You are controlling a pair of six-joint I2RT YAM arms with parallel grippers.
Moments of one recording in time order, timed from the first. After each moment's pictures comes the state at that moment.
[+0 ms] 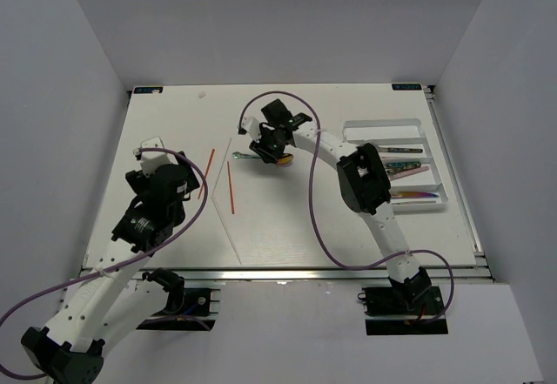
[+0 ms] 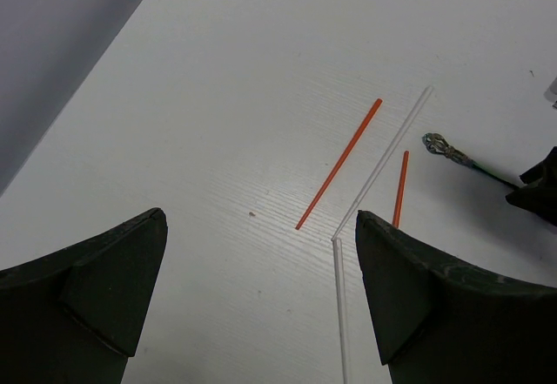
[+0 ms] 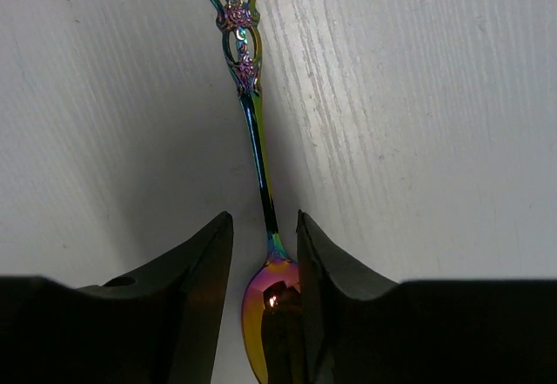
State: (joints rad) left arm -0.49 0.75 0.79 -0.56 -0.81 -0.45; right arm 0.68 2.44 2.11 -0.65 -0.30 -0.59
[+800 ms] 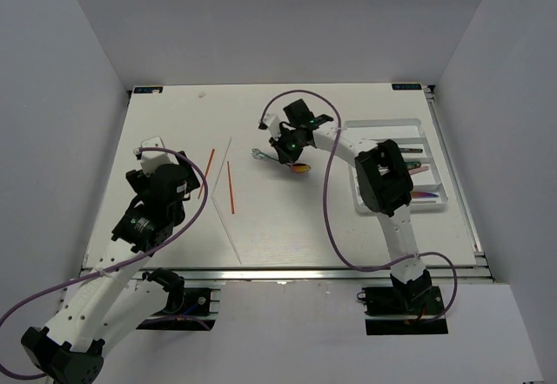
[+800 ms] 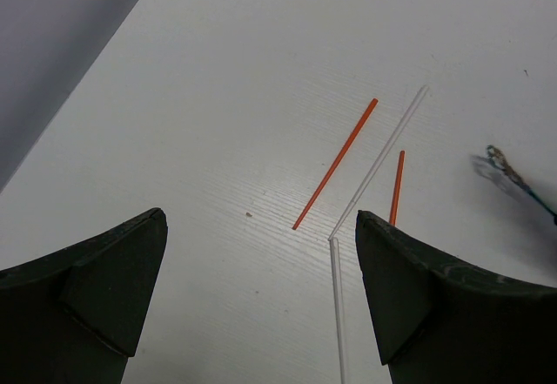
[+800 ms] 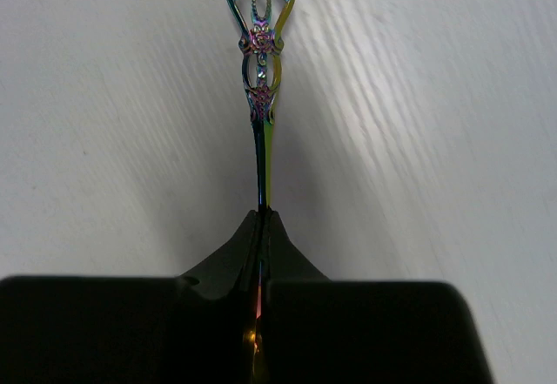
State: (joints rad) left arm -0.49 0.75 0.79 -0.55 -0.79 -0.45; right arm 0.61 2.27 1.82 -0.54 -0.37 -0.48
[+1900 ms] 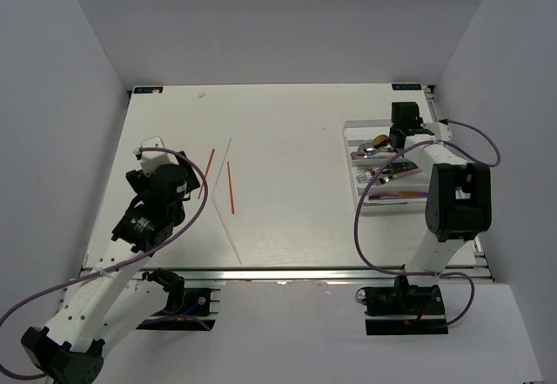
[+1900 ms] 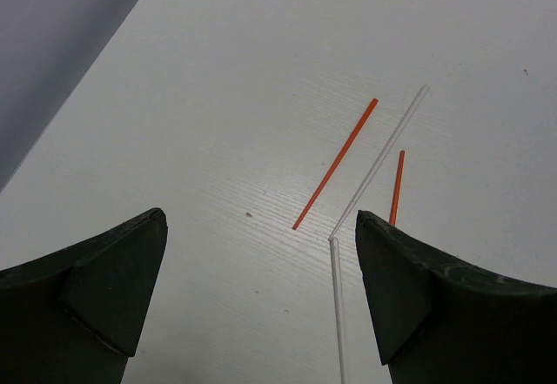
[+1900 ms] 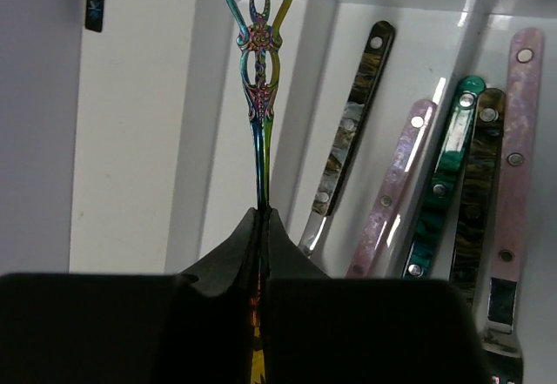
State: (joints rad) left arm -0.49 0.75 0.79 -0.55 -0.79 -0.45; right arm 0.07 1.76 1.20 -0.23 0.56 1.28
